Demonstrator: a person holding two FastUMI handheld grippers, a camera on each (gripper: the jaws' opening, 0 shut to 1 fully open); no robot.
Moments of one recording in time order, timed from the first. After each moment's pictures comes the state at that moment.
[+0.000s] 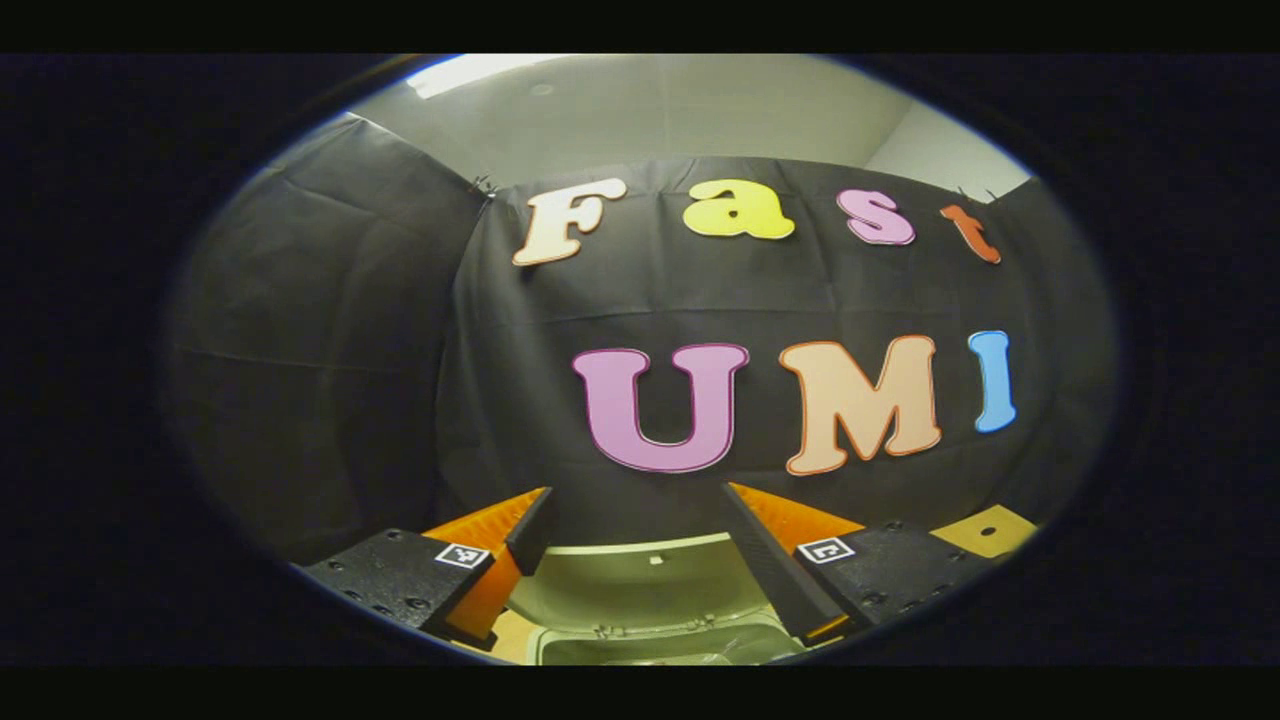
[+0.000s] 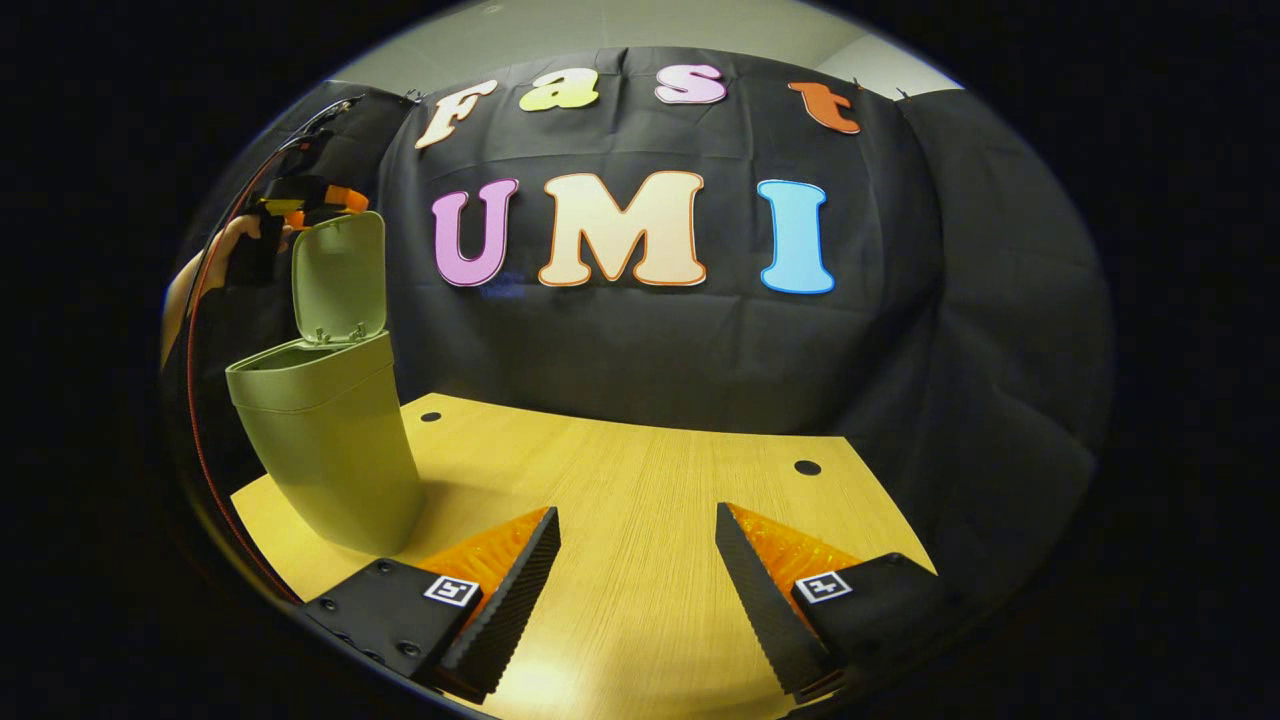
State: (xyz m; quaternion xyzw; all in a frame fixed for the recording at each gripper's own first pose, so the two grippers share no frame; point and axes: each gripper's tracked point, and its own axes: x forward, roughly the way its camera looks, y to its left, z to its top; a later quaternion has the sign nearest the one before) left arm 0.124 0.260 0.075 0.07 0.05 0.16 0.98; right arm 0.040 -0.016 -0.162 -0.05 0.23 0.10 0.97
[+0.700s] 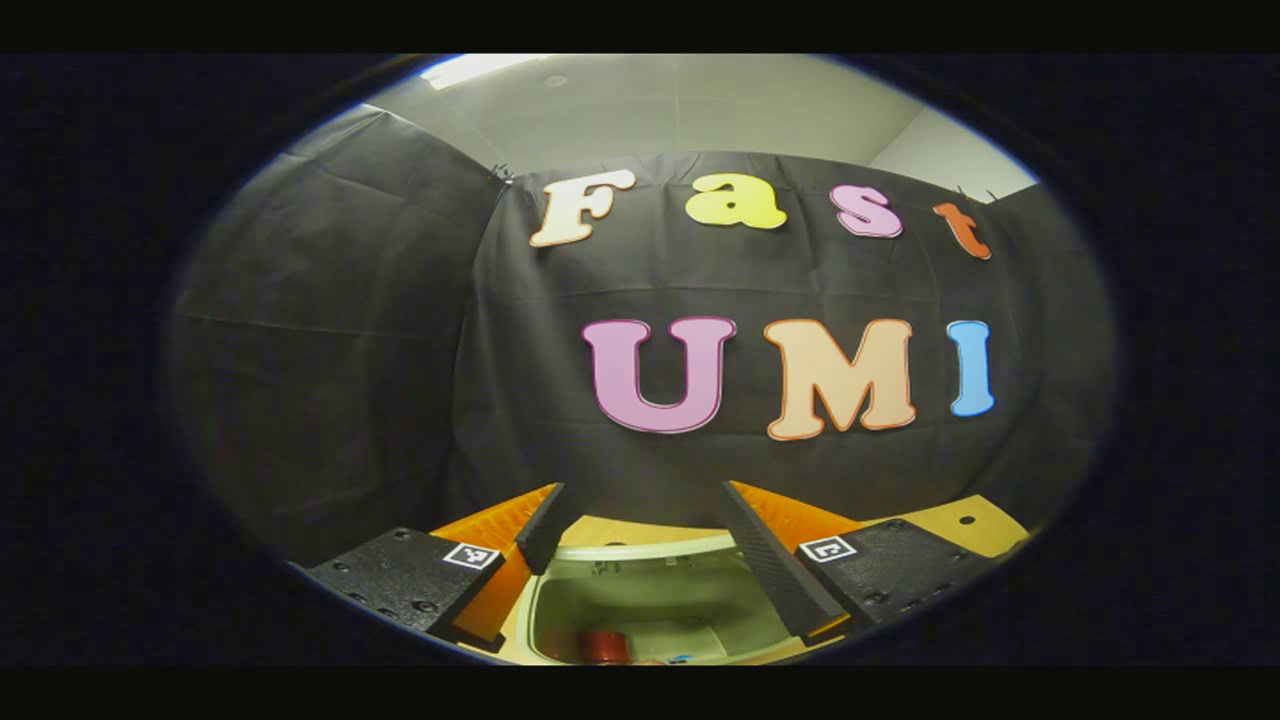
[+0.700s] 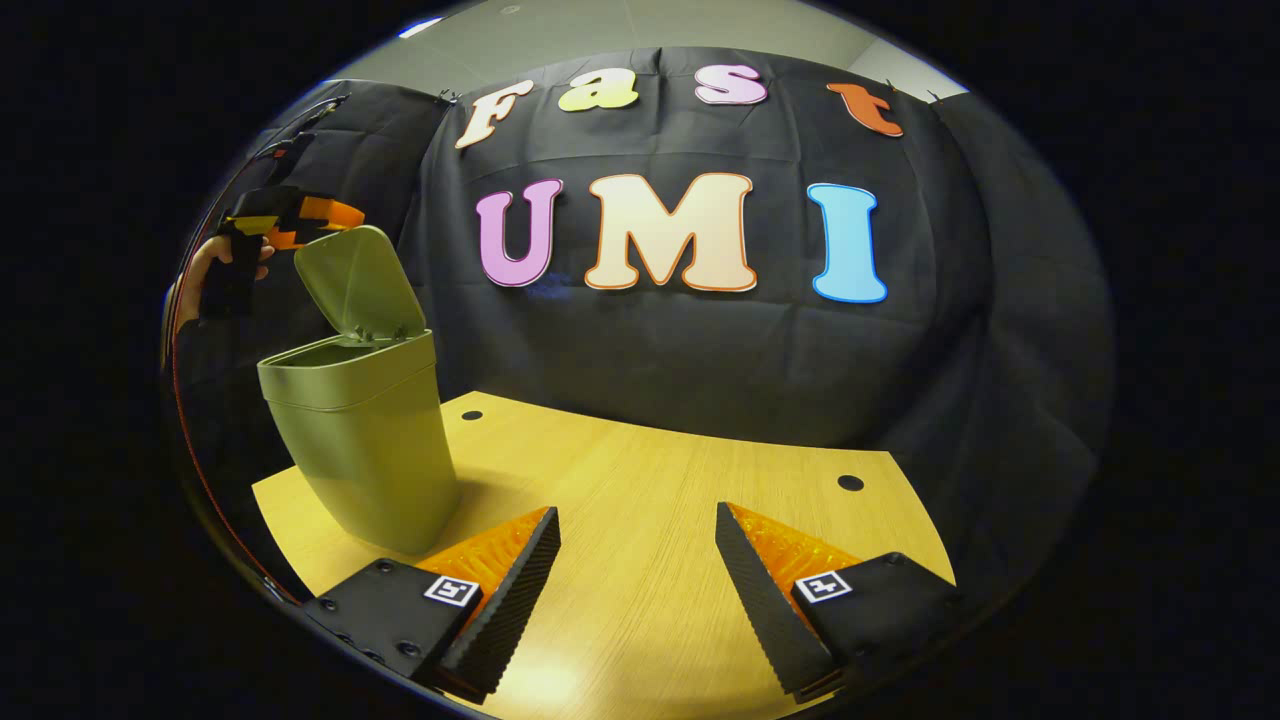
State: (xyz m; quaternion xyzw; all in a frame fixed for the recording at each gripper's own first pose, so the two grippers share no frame) left arm 0.039 0.229 0.039 0.04 0.09 0.18 0.98; right arm 0.048 0.014 -0.160 -0.07 0.22 0.17 0.96
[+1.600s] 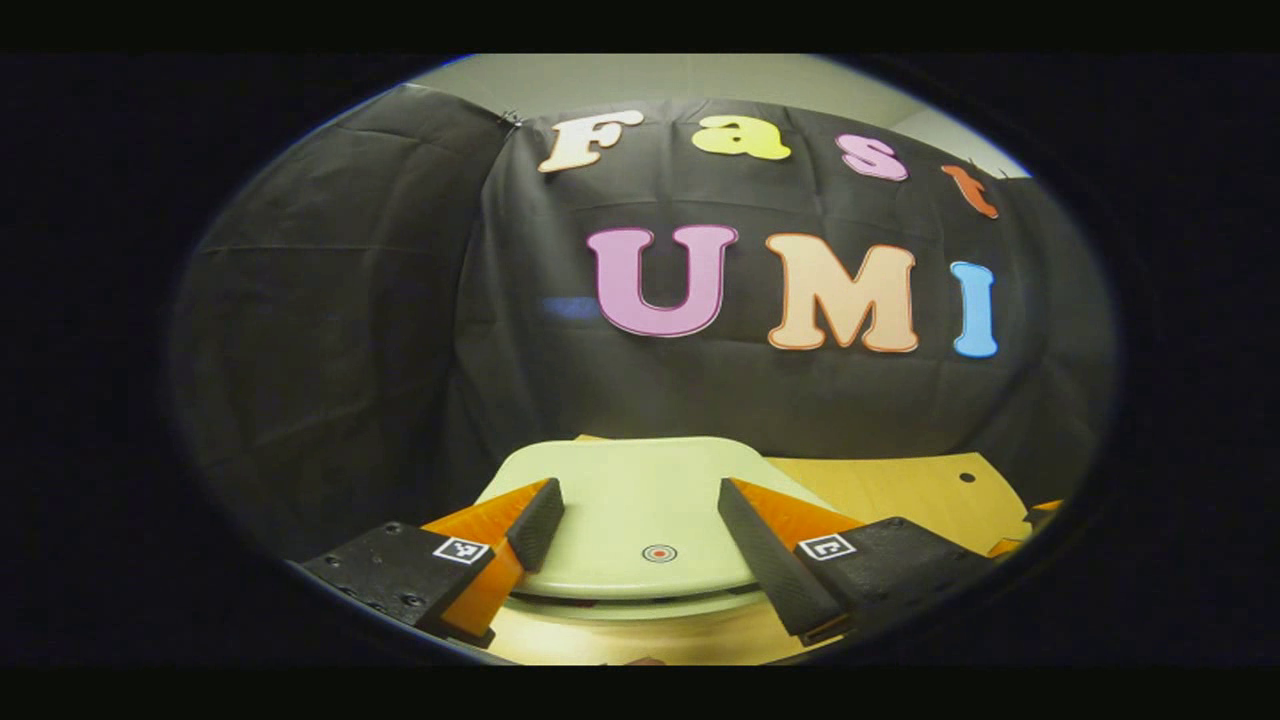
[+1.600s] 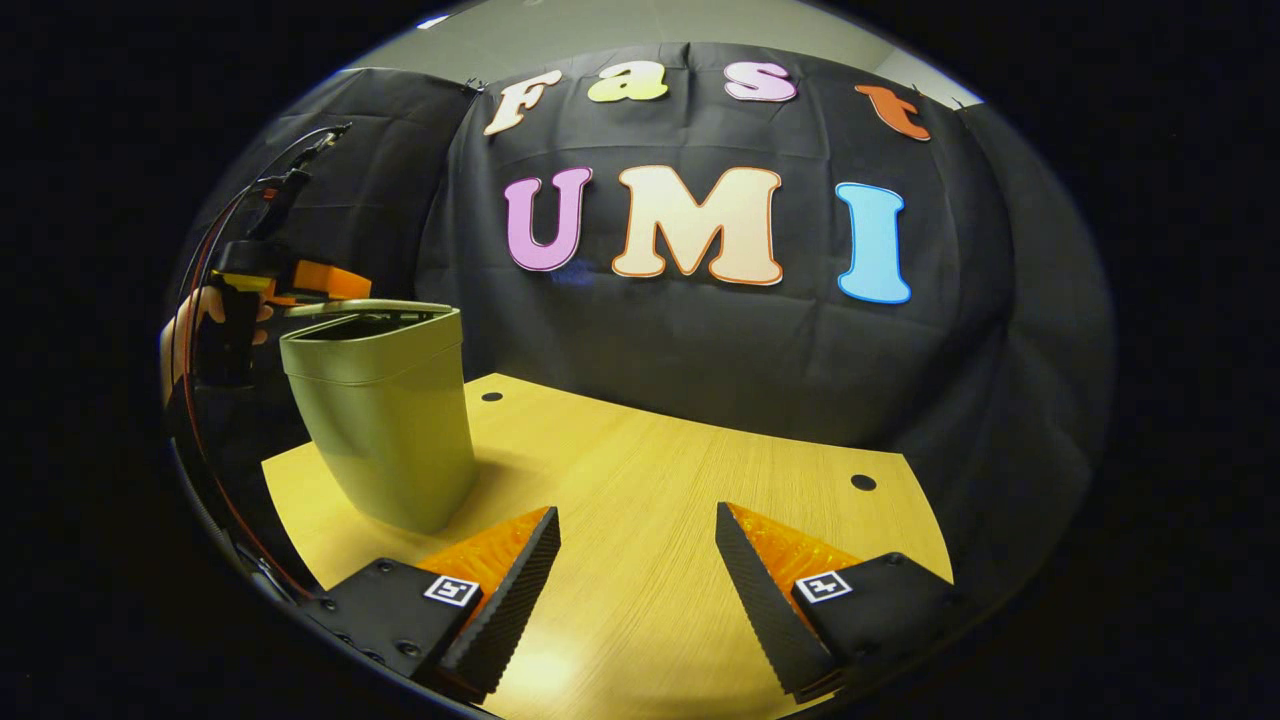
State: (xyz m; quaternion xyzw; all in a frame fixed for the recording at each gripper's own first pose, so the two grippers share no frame) left arm -0.008 0.213 -0.073 0.01 0.20 0.18 0.96; right arm 0.035 0.018 -0.167 -0.09 0.24 0.19 0.95
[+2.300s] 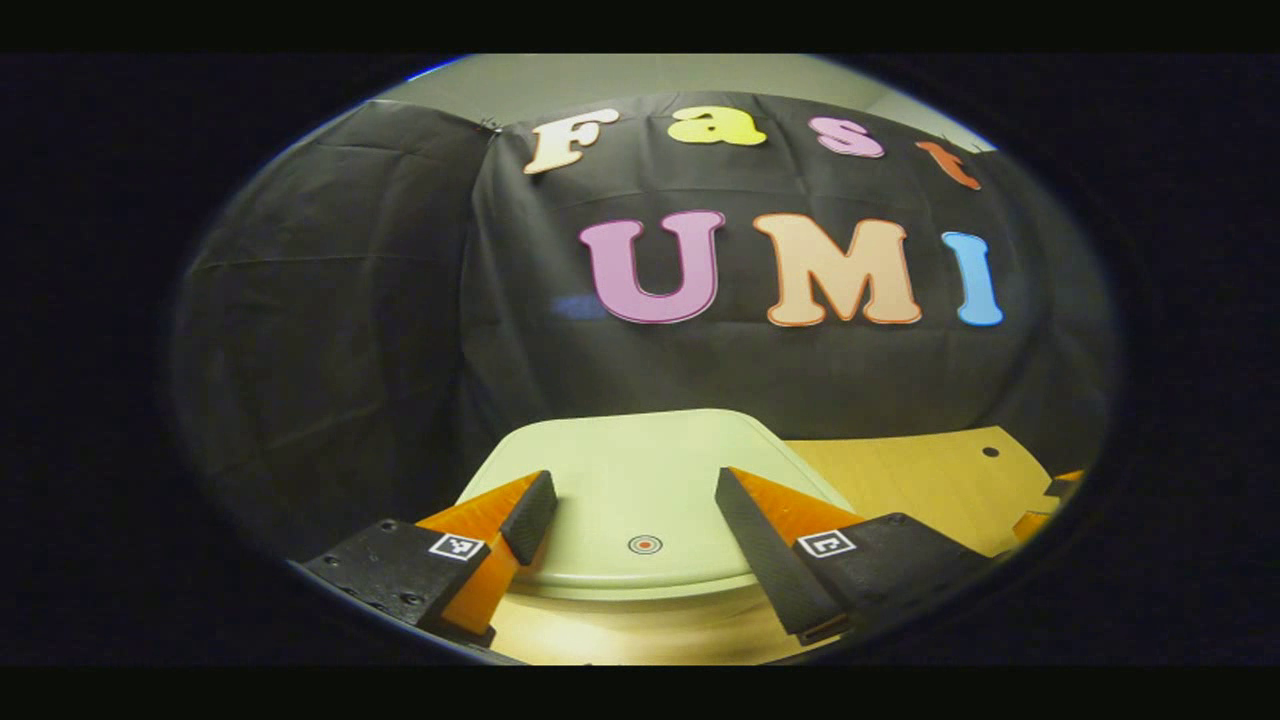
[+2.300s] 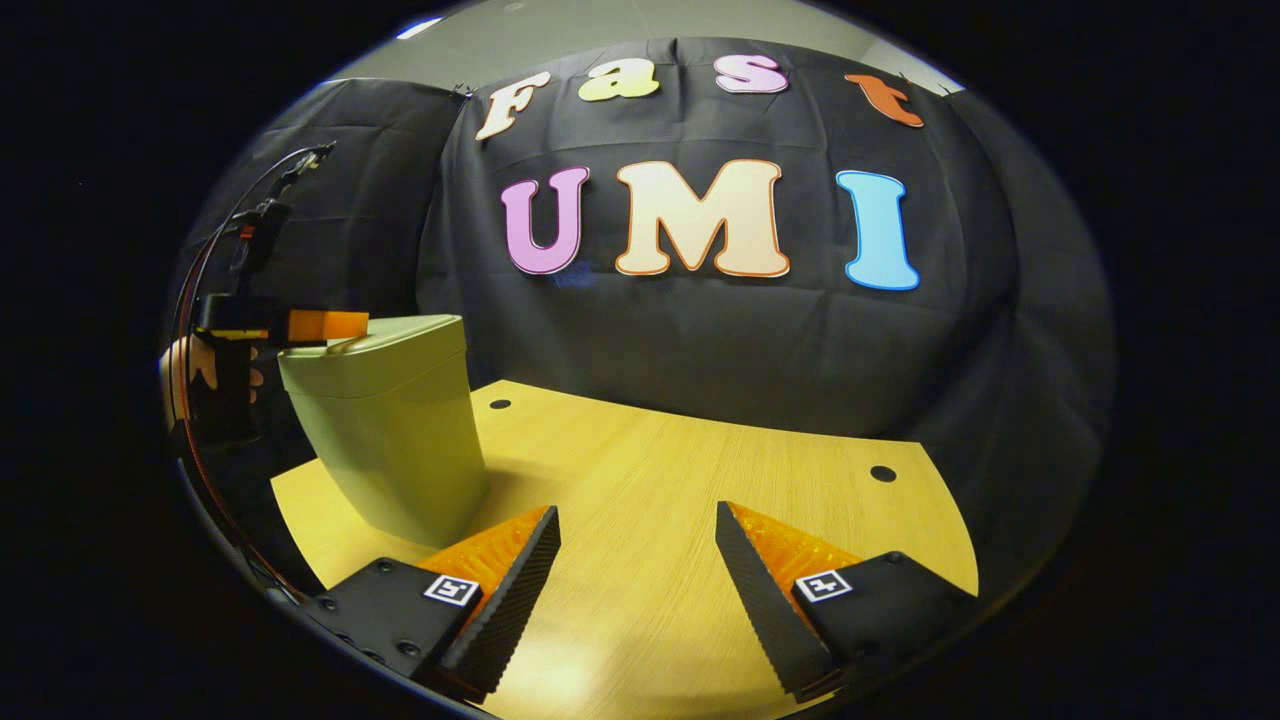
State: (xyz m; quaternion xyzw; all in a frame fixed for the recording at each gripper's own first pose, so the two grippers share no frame) left arm -0.018 0.203 -0.093 0.02 0.19 0.19 0.96; right arm 0.040 0.036 -0.172 -0.06 0.24 0.20 0.95
